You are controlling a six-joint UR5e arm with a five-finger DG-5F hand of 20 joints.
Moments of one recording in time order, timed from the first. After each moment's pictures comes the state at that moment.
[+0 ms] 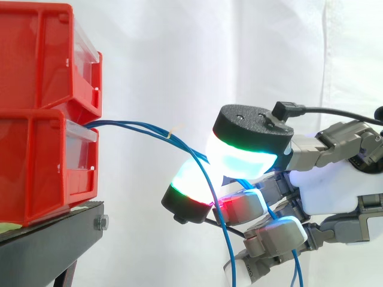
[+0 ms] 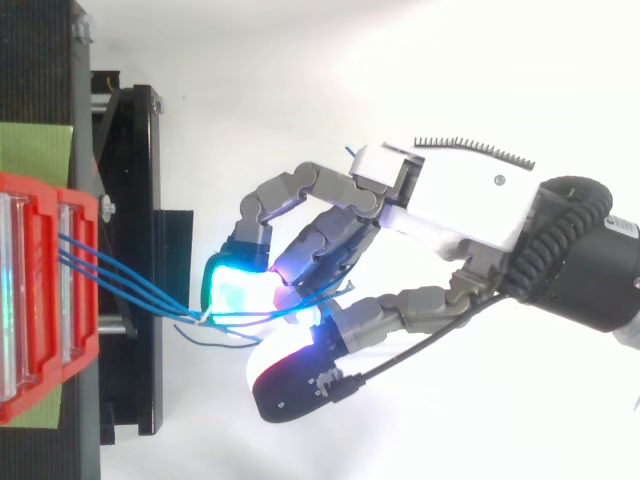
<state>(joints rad) 0.28 -2.29 -1.18 -2.94 -1.02 -0.02</state>
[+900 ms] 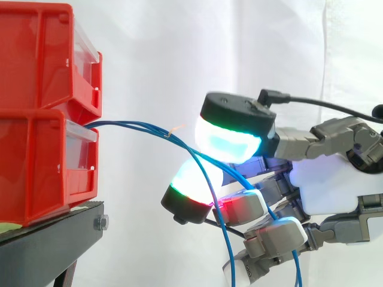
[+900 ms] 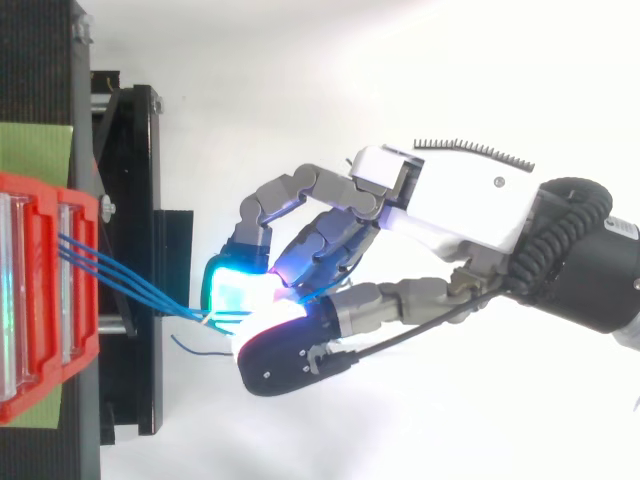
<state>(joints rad) 0.28 -2.29 -1.18 -2.94 -1.02 -0.02</state>
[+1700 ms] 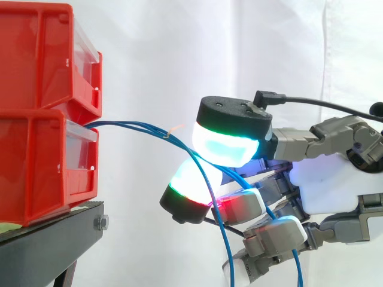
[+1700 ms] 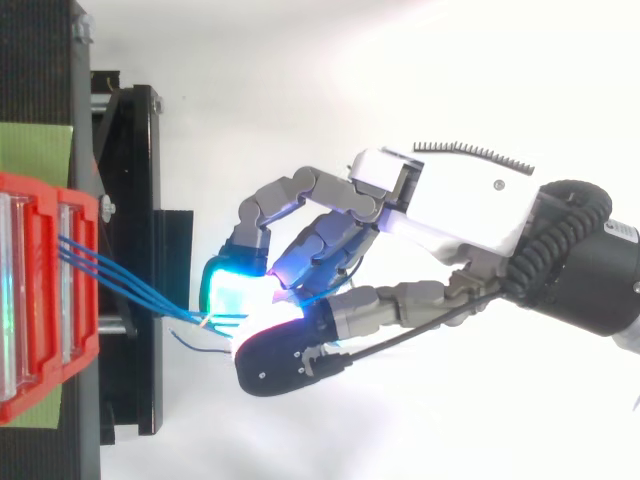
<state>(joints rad) 0.28 -2.29 -1.18 -2.93 -1.01 -0.03</state>
